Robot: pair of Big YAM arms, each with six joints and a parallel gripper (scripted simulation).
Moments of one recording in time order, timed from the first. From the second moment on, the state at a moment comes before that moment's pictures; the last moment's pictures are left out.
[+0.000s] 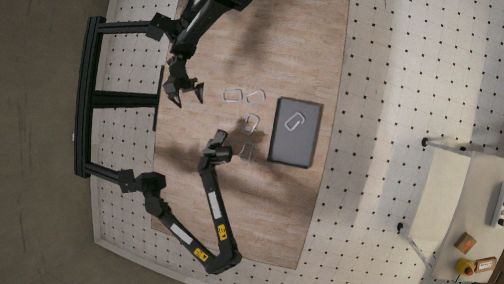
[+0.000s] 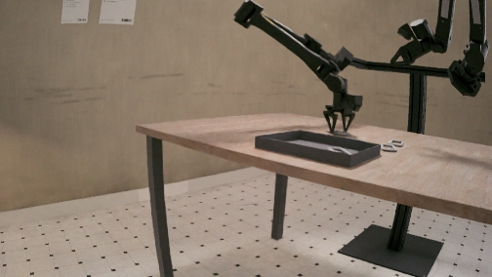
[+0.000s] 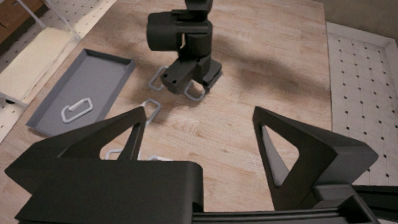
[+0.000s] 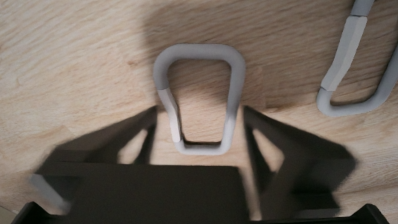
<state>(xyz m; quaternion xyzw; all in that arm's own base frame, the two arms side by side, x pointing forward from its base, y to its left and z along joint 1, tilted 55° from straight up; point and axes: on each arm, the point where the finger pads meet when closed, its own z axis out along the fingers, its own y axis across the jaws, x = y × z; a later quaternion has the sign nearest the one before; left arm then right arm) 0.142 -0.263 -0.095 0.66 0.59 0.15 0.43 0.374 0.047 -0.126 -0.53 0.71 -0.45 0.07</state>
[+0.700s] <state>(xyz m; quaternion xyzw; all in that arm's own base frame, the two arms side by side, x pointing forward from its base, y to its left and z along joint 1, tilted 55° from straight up) 0.142 -0.263 -0.095 0.66 0.59 0.15 0.43 0.387 0.103 -0.113 -0.65 0.66 -0.38 0.08</state>
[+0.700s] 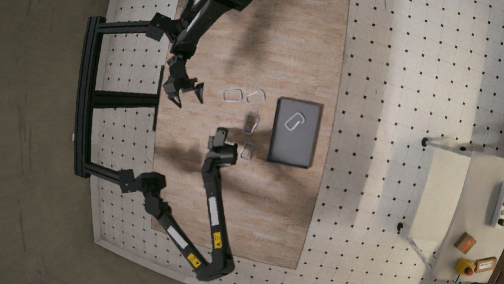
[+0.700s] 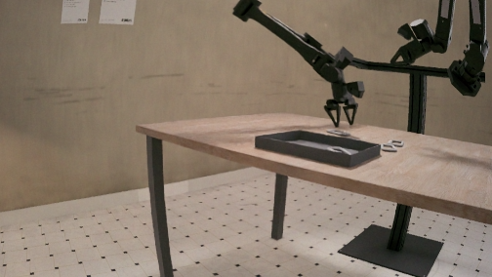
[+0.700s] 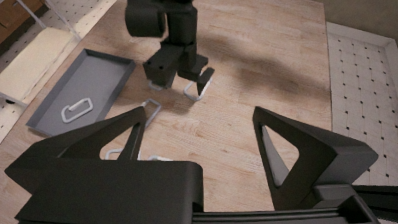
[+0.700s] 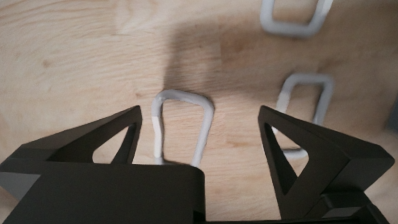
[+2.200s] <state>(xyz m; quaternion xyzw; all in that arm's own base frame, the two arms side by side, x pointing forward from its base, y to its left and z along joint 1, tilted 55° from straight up) 0.142 -0.263 -0.095 0.66 0.59 0.15 0.43 0.378 0.094 -0.071 -0.82 0.51 -0.26 -0.02</state>
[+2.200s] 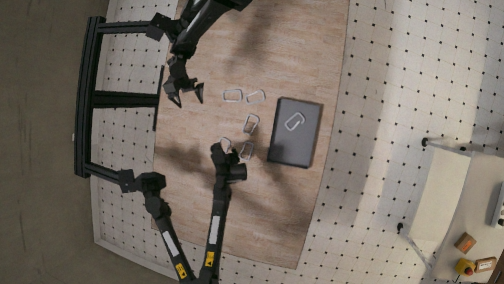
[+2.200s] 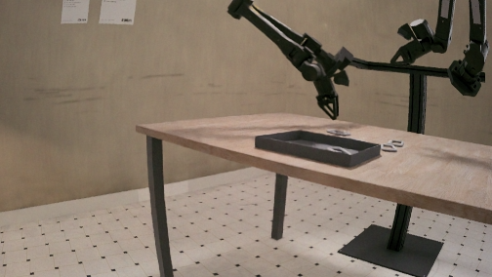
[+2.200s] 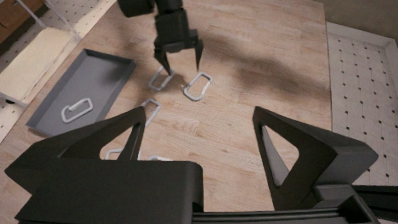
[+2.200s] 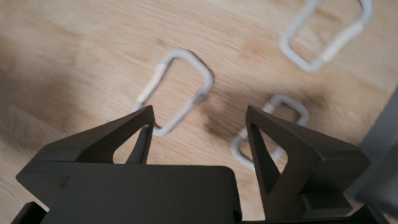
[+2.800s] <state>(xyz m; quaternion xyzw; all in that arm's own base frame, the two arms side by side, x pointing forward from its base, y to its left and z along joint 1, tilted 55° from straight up) 0.142 -0.263 -0.095 0.66 0.59 0.15 0.43 0.457 0.095 -0.047 -0.60 0.65 -0.45 0.02</state>
